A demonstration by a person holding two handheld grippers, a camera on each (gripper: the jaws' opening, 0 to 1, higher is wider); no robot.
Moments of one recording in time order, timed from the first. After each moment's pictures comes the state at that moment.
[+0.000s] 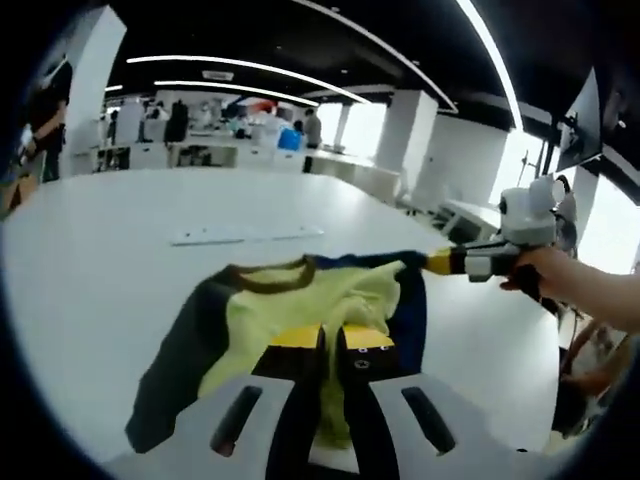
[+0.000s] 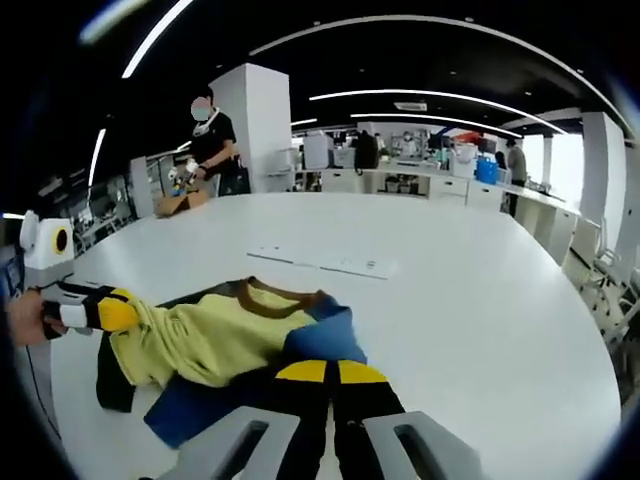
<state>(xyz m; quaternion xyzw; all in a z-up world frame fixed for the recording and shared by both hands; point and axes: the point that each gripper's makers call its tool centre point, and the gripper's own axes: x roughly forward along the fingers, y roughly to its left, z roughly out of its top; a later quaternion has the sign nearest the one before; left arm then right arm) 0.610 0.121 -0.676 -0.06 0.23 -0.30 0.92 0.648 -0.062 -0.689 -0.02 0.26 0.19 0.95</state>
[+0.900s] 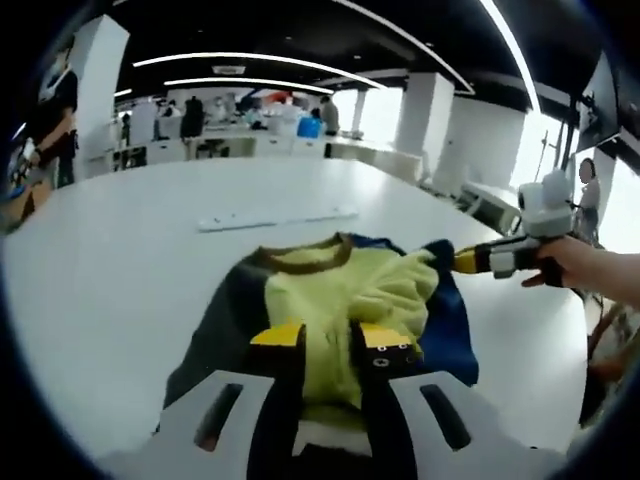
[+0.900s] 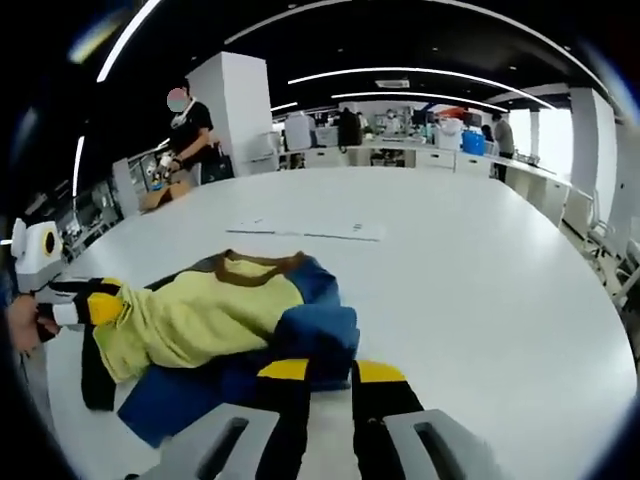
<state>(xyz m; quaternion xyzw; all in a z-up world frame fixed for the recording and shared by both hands) 0.618 0.144 -0.691 -0.01 0.23 -0.27 0.93 0.644 -0.067 -0.725 0.01 0.31 0.17 0.94</state>
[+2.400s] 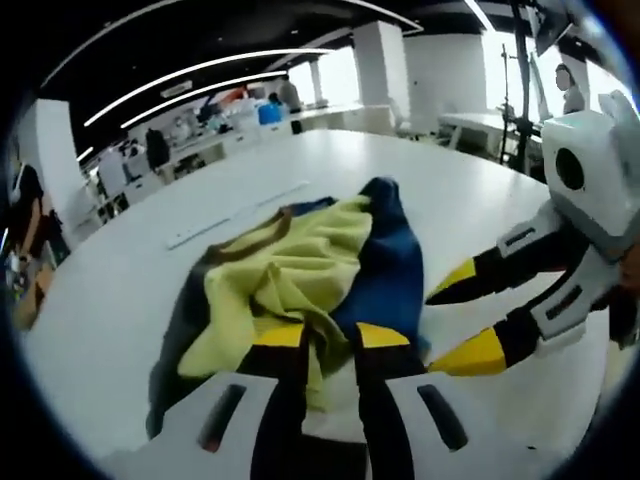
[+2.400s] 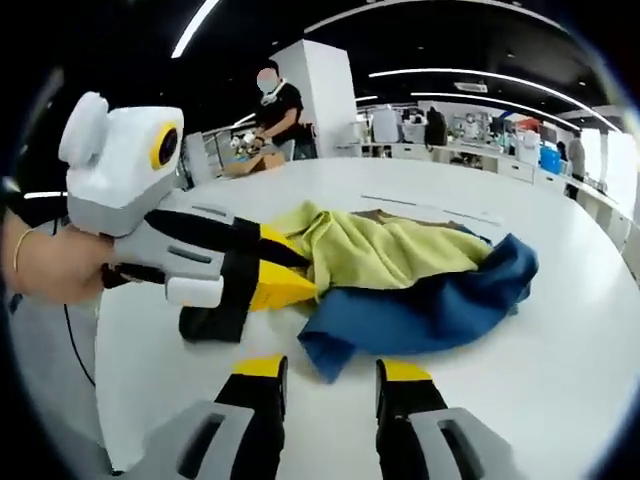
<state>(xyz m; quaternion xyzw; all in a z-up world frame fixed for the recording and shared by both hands) 0.574 0.091 -0.718 0.15 0.26 -0.29 0.91 0.525 0.050 -0.744 -0.06 0.30 0.33 0.89</state>
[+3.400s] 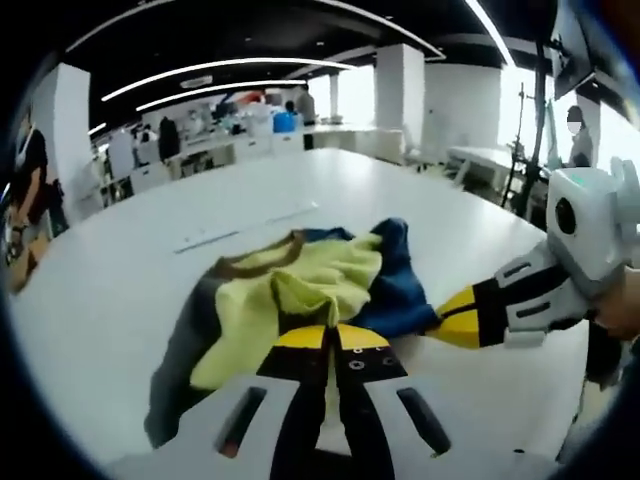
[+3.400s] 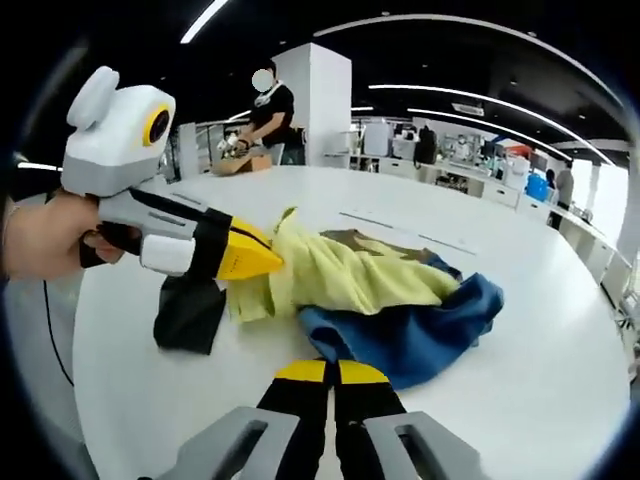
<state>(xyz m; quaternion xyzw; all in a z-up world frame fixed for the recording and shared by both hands) 0.580 0.094 -0.672 0.06 0.24 -0.29 0.92 0.548 0.018 -0.709 -0.08 0.27 0.29 0.92</state>
